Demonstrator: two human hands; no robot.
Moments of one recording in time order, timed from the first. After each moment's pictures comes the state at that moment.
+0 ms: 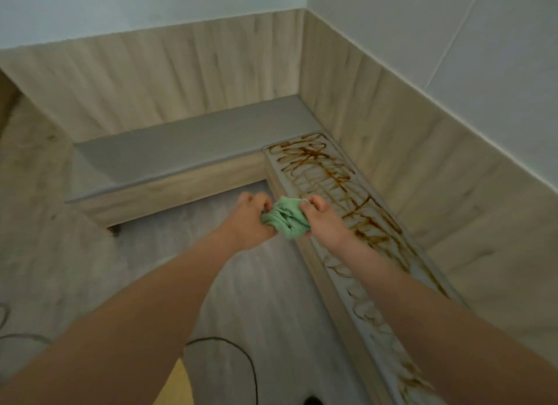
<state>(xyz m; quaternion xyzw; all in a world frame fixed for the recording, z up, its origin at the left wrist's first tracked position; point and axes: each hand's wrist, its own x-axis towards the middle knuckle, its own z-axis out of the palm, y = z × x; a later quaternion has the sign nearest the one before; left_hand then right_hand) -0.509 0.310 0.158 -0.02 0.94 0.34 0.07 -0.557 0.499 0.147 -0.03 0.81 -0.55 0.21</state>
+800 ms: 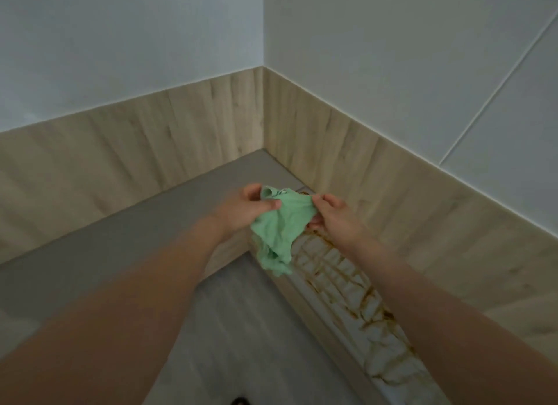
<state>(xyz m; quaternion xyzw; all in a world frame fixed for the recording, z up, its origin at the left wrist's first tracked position) -0.937 0.117 0.217 0.03 0.77 0.62 0.17 -0.913 0.335 0.209 0.10 0.74 -0.65 0.09</state>
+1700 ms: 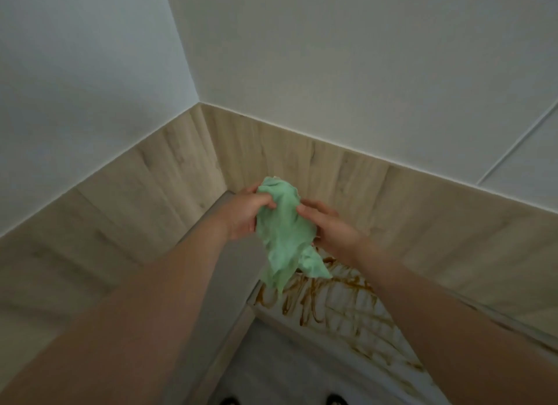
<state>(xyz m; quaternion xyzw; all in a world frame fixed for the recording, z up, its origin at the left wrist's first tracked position) -1.339 0.118 0.216 0.09 0.67 0.63 0.39 -1.231 0.296 0.175 0.20 0.62 -0.76 0.07</state>
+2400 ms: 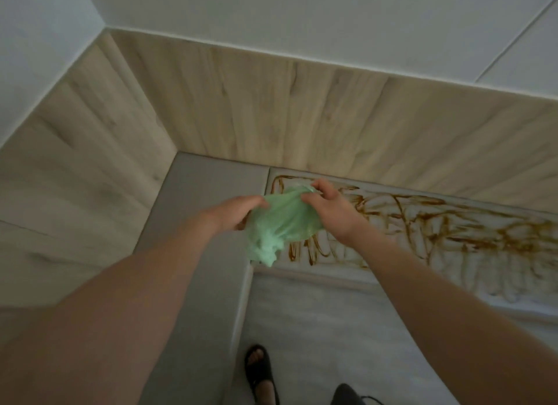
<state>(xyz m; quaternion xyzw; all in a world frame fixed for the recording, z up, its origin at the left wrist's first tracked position) -1.431 0.040 0.081 0.21 0.75 0.30 0.55 -1.258 0.192 0.093 0.38 0.69 -0.62 -0.03</state>
